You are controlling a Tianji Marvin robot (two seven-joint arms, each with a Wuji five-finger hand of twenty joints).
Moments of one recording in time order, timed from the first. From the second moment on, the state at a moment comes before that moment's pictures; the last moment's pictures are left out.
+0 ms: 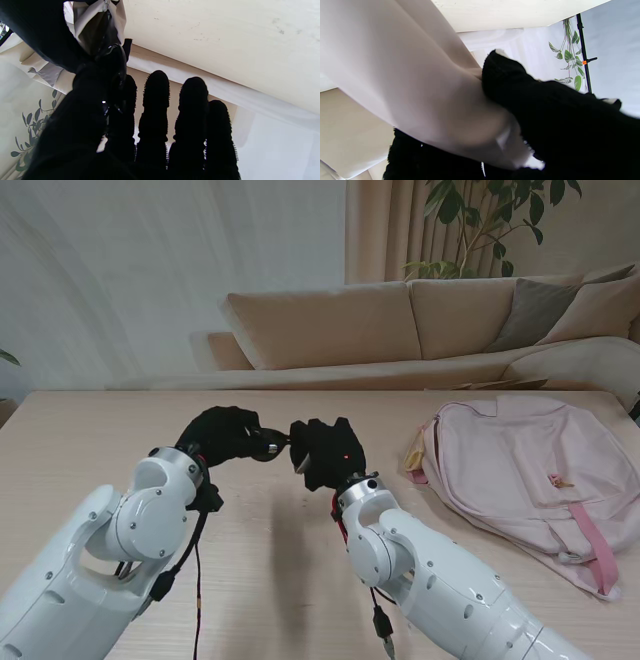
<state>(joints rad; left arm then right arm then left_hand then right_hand) 1.47 -1.08 -1.19 -1.96 0.63 0.37 -0.20 -1.21 -1.21 0.70 -1.43 -0.78 0.18 -0.41 0.87 -0.45 0.25 -0.03 0.83 0.00 0.96 0.70 1.07 0.15 0.72 0.79 0.85 0.35 0.99 0.79 0.26 0.36 1.18 0.63 0.67 -1.09 1.38 -0.33 0.54 -0.01 1.19 0.48 0.70 0.20 1.23 0.49 0.80 0.15 1.19 0.47 0.26 0.18 1.40 0.53</state>
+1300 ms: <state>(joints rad) 1.25 -1.07 -0.96 -1.83 0.72 0.39 -0.22 -1.22 -1.24 0.70 -1.45 -0.72 0.30 -0.42 0.81 -0.57 0.39 -0.06 0.97 0.08 1.01 0.48 1.22 0.18 0.74 0.78 1.06 0.32 1.08 0.78 0.45 0.37 1.26 0.65 0.68 -1.09 1.38 -0.33 0.55 -0.01 1.21 0.48 0.70 0.20 1.24 0.50 0.80 0.18 1.19 0.47 0.27 0.21 1.41 0.55</state>
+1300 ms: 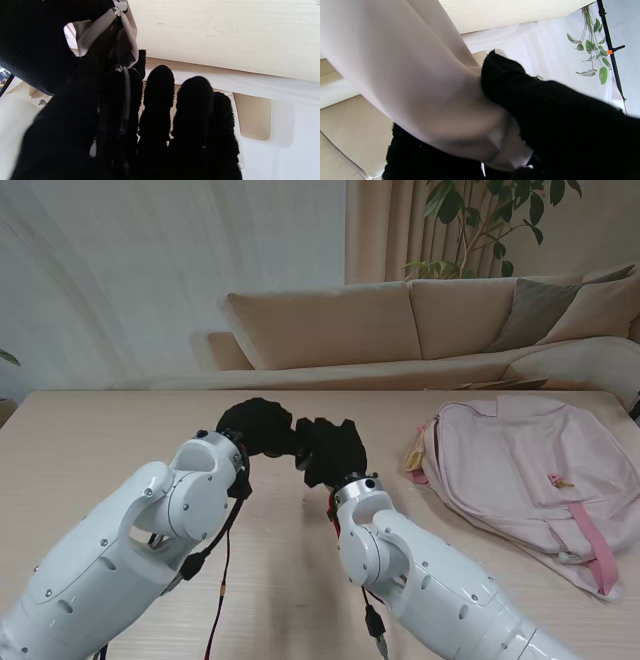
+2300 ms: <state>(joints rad) 1.40 -1.17 -1.08 -1.72 0.28 0.03 0.13 -1.22 -1.24 0.71 -1.47 -0.72 0.30 -0.43 0.57 -0.23 0.02 -0.02 0.18 0.03 0.17 0.18 0.16 0.09 0.06 0.30 0.07 0.08 0.07 0.32 -0.06 0.23 0.34 0.31 0.67 -1.06 1.38 -0.33 0.54 0.00 1.22 0.46 0.70 0.20 1.24 0.51 0.80 0.15 1.24 0.47 0.27 0.21 1.42 0.55</state>
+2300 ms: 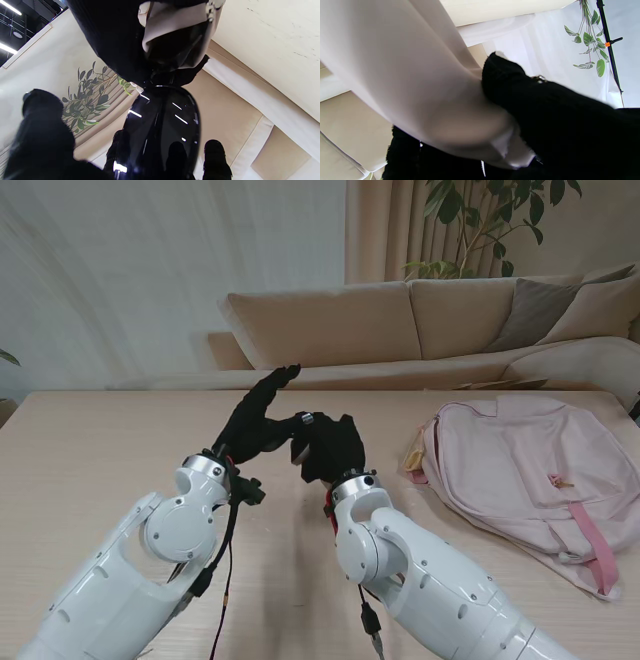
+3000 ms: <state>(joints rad) 1.29 -1.16 -0.98 -1.61 0.28 -0.08 0.05 -1.22 -1.24 0.71 -1.44 -0.68 0.33 -0.41 0.55 -0.19 0.02 -0.02 0.18 0.07 0.28 0.19 0.16 0.07 0.10 0.24 0.07 0.02 0.04 0.24 -0.03 0.12 0.02 0.11 0.67 -1.05 1.38 -0.33 0.55 0.00 1.23 0.46 0.70 0.21 1.24 0.51 0.80 0.23 1.17 0.47 0.27 0.24 1.42 0.55</state>
